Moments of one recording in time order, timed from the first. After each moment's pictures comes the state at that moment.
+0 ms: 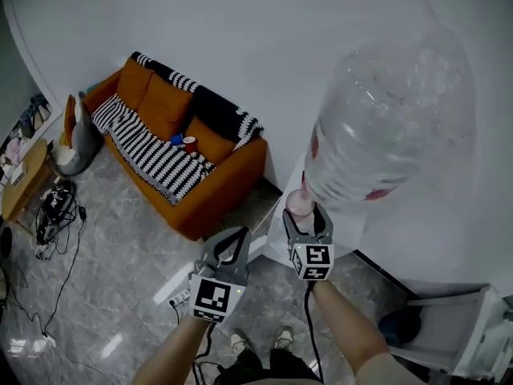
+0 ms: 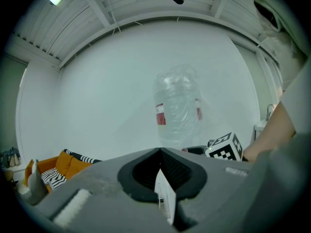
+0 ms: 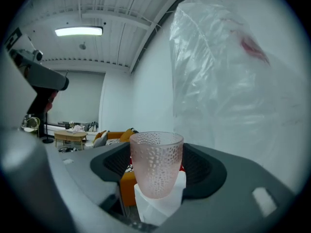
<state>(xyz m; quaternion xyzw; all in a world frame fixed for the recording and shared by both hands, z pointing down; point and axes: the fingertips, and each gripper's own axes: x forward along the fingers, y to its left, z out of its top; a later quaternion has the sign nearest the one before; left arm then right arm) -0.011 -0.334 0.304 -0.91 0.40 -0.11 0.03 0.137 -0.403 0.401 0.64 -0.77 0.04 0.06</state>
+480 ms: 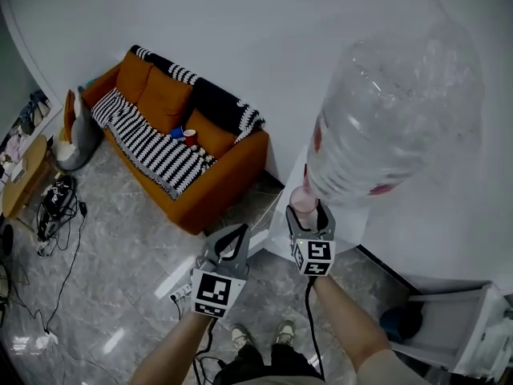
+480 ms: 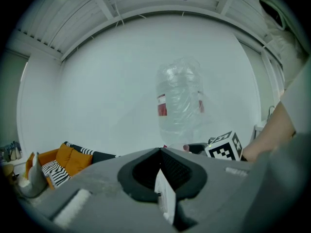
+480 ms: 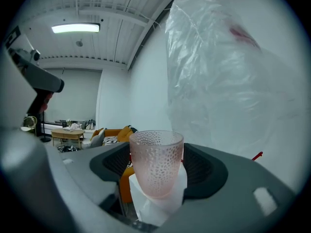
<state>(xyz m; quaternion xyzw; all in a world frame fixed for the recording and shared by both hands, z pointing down) -0.012 -0.338 0.335 -0.91 0.40 -0.13 0.00 0.148 -0.405 0.427 0.65 -0.76 0.05 0.07</state>
